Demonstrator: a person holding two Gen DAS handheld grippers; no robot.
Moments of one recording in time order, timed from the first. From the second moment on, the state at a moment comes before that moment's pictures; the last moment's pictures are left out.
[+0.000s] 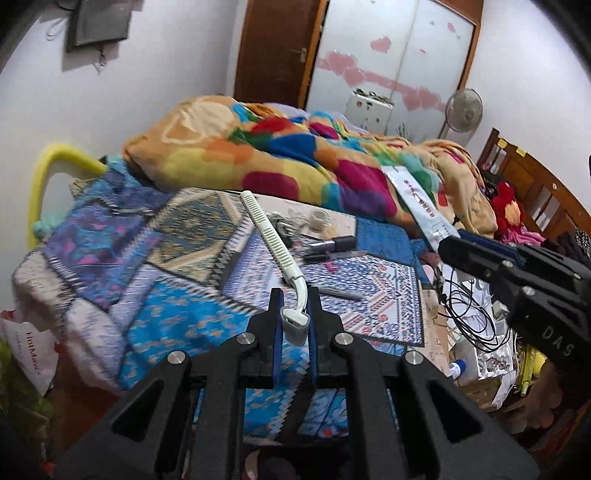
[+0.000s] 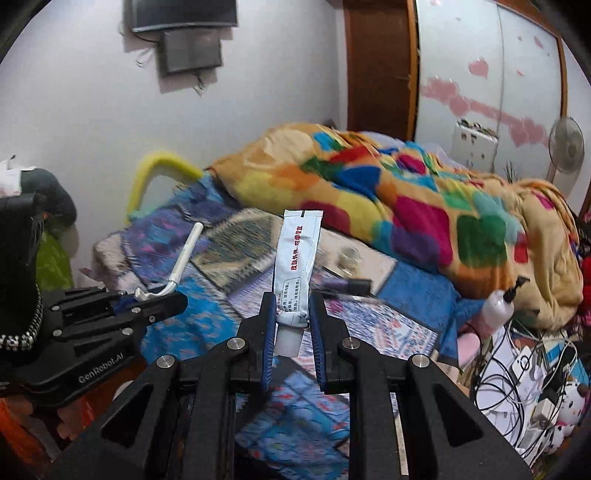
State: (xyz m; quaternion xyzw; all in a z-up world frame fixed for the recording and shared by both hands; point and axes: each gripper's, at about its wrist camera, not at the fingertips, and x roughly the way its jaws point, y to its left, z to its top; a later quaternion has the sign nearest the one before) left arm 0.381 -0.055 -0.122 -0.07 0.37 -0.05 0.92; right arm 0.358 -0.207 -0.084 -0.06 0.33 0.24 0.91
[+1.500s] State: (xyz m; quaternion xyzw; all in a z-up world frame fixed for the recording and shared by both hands) left arm 0.176 0.221 -0.329 -0.20 0.58 0.16 0.78; right arm 0.234 0.107 -0.278 -0.22 0.56 0.43 0.67
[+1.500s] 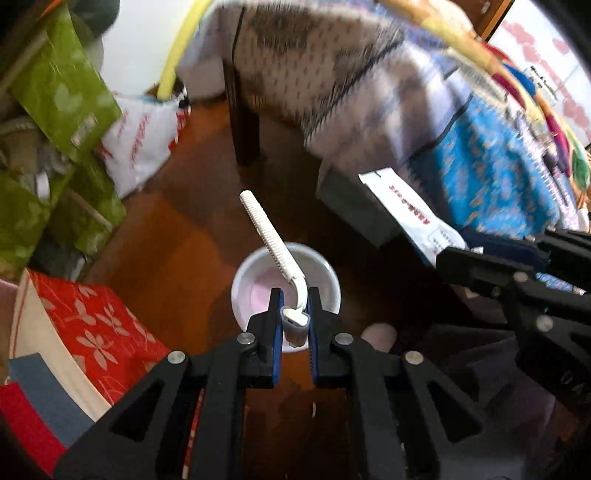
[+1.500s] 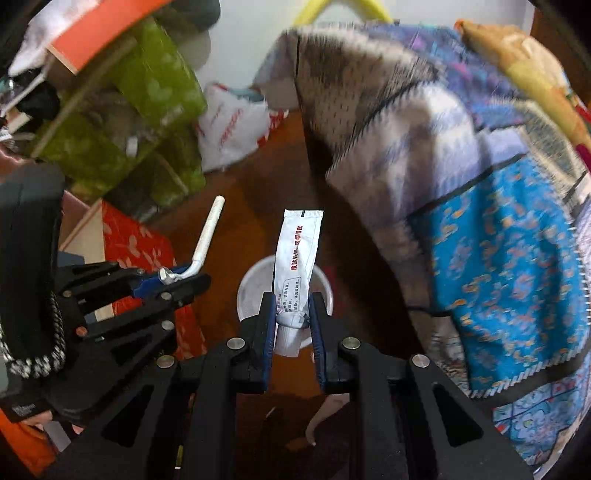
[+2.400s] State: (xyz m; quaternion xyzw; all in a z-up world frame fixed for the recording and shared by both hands) left arm 0.158 0.241 -0.344 -0.24 0.59 0.19 0.75; right arm 0.256 0.108 -0.306 -0.20 0.62 0.42 0.64
